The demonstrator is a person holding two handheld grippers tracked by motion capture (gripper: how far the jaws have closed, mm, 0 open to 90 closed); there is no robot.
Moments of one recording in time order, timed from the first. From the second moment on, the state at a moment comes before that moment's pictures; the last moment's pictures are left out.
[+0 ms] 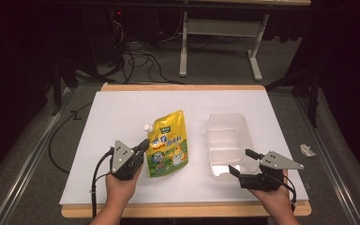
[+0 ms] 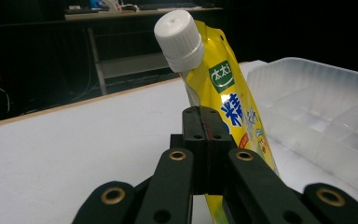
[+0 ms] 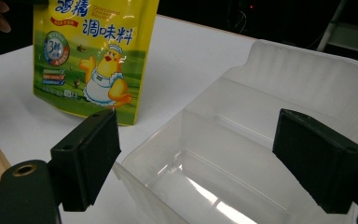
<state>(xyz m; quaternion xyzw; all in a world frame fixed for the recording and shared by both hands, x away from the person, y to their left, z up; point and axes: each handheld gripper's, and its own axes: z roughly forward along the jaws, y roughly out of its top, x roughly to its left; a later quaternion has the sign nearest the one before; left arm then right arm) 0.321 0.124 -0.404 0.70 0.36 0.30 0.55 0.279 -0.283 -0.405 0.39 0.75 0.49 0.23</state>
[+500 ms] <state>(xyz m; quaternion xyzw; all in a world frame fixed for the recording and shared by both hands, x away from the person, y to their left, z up) 0.284 0.109 -0.401 0.70 0.32 0.32 0.55 0.273 -0.275 -0.400 0.37 0.75 0.50 0.22</state>
